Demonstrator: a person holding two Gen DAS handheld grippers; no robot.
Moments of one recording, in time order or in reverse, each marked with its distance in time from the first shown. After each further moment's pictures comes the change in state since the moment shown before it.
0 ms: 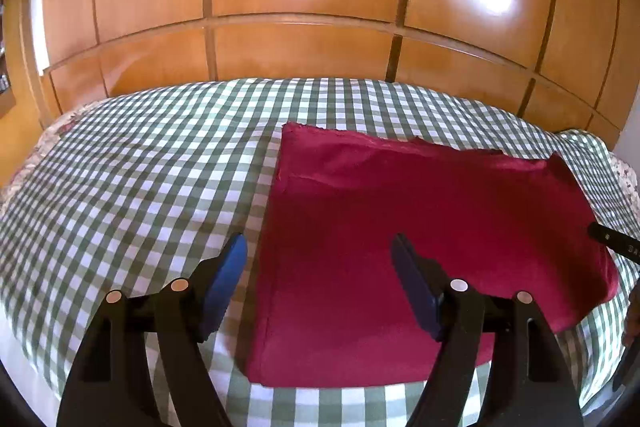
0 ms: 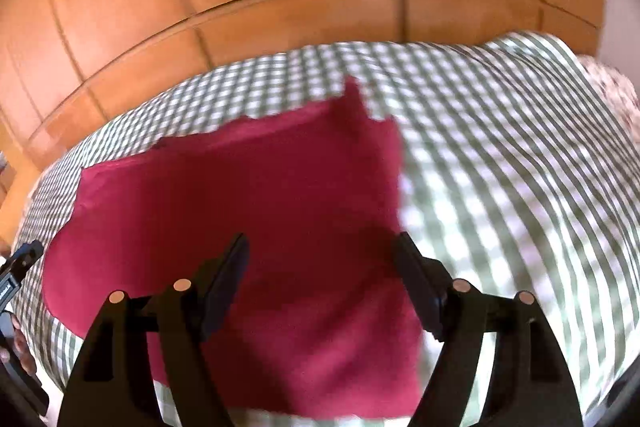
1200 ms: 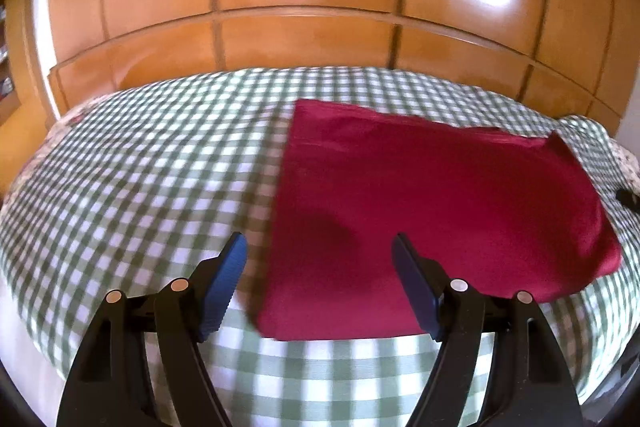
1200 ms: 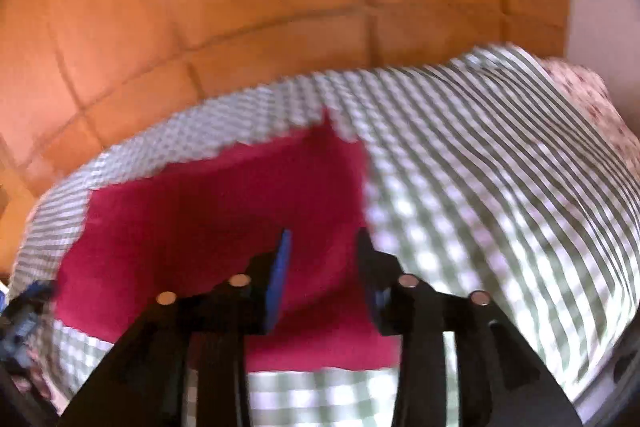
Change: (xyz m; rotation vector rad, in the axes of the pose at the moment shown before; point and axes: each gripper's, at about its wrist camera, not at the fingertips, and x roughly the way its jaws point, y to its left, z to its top) left arm -0.018 -0.004 -0.025 0.032 0.009 0.001; right arm -0.051 0.034 -0.001 -0.014 -0.114 0.027
